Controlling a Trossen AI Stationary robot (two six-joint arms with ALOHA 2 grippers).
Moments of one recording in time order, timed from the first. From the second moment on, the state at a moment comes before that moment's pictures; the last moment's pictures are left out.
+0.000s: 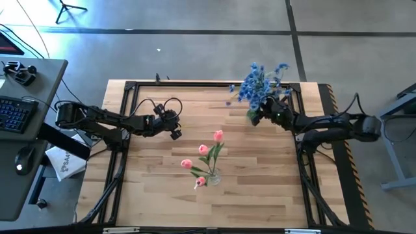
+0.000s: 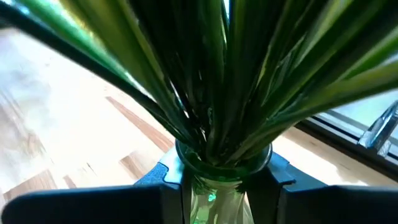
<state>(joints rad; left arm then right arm) 0.14 1.33 0.45 0.03 -0.59 -0.13 -0.49 1.16 0.21 0.55 0.29 0.09</state>
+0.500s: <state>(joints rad) 0.09 1.26 0.45 -0.11 -0.59 -0.07 -0.50 1.08 0.19 0.52 0.28 0.11</state>
